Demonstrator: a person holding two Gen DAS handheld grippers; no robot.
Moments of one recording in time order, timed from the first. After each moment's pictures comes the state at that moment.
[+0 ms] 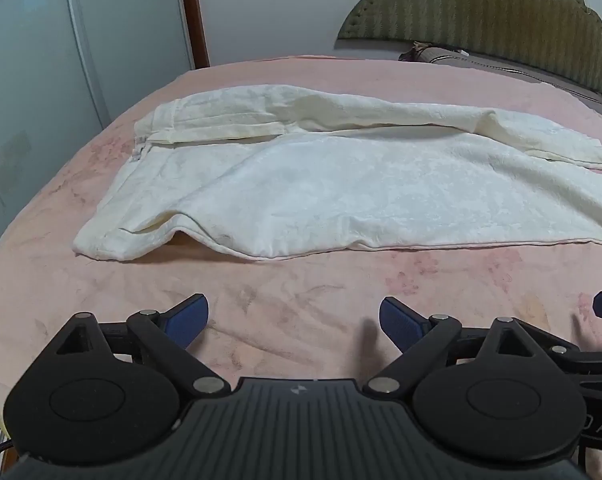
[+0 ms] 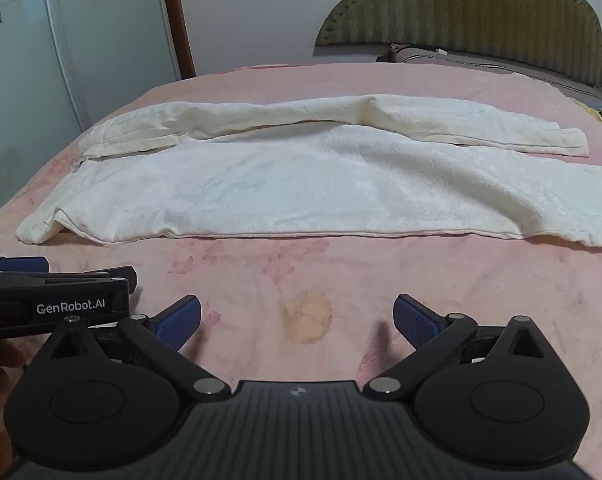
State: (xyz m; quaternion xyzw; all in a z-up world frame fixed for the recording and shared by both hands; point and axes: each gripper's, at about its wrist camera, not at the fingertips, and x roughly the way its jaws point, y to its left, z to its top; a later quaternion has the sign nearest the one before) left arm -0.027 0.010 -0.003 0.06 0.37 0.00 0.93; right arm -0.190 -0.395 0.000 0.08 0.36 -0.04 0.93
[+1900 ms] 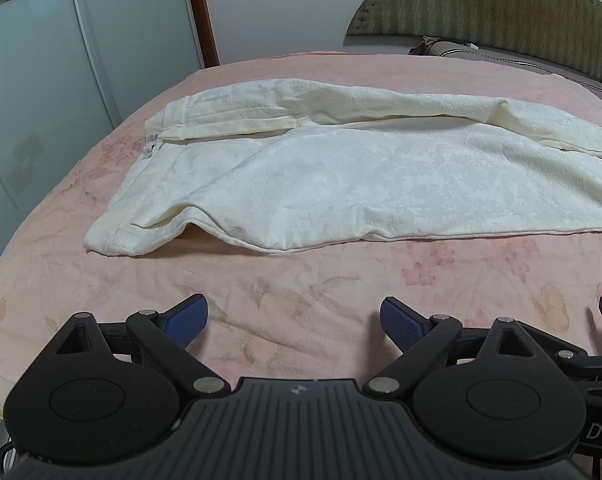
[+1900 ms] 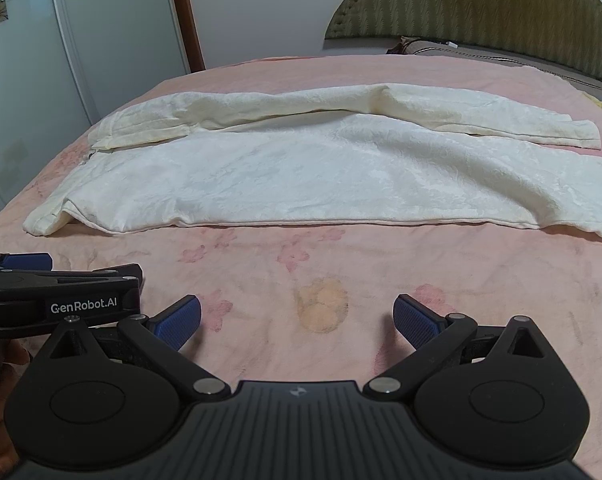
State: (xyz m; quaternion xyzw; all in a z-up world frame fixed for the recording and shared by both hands) left arm -0.027 0.012 -0.008 0.08 0.37 0.01 0.93; right arm -0.187 -0.388 -0.006 0.09 0.36 -0.03 0.93
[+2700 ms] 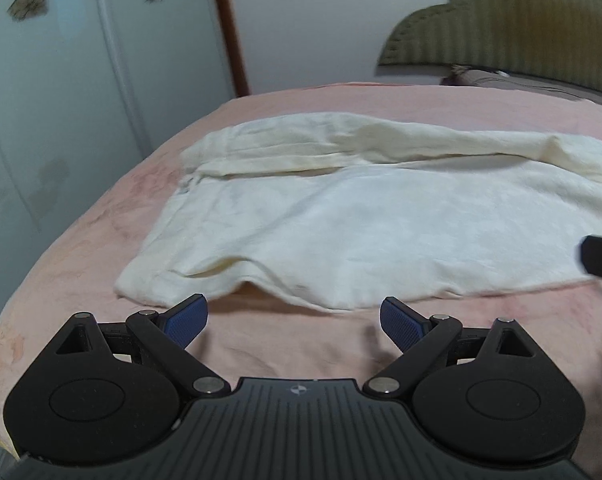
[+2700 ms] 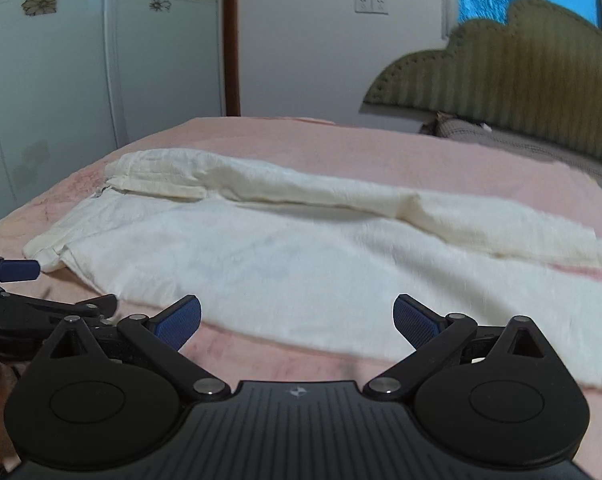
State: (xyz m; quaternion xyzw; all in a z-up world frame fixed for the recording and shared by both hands) left arm 0.010 0.048 -0.008 0.08 0.32 0.06 0.94; right arm -0.136 -0.390 0.030 0.00 0.28 0.01 0.96
